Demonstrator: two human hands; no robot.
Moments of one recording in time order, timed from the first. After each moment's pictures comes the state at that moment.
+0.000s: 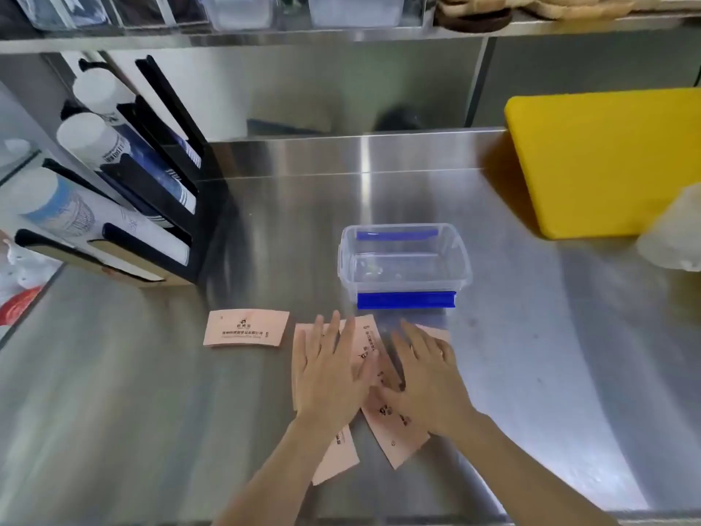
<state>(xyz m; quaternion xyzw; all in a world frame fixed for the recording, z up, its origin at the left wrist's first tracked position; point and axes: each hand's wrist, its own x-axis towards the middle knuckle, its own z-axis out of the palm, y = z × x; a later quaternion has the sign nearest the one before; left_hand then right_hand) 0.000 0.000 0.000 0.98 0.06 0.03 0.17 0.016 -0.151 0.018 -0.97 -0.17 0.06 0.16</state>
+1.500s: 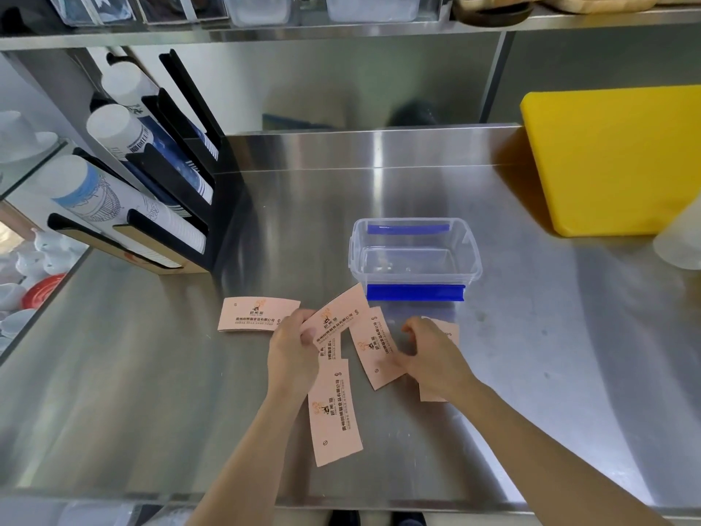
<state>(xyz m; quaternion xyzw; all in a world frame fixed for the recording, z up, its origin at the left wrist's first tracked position) -0.003 0.042 0.031 0.85 0.23 0.09 0.47 0.038 -0.146 0.024 -0.93 -0.05 0.18 0.33</state>
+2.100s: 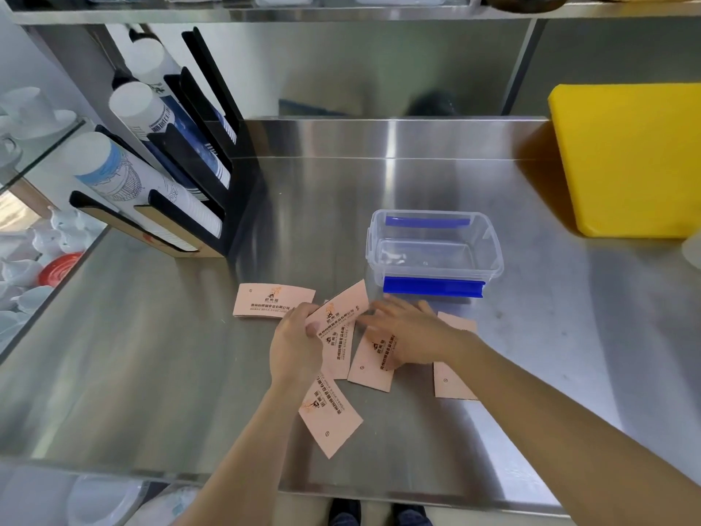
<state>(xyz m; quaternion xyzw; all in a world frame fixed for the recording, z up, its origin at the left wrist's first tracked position) -0.009 0.057 0.026 0.86 0.25 0.09 0.43 0.079 -0.112 0.021 -0.89 -0.39 0.22 0.05</state>
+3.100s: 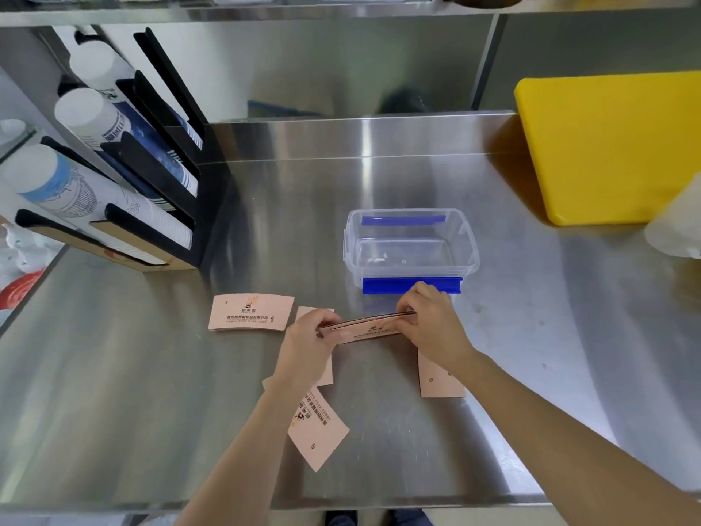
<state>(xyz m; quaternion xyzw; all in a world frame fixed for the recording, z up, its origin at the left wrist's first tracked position) 0.013 0.042 0.020 0.85 0.14 0.00 0.50 0.070 -0.149 0.021 -0.93 -0.20 -0.03 0.30</state>
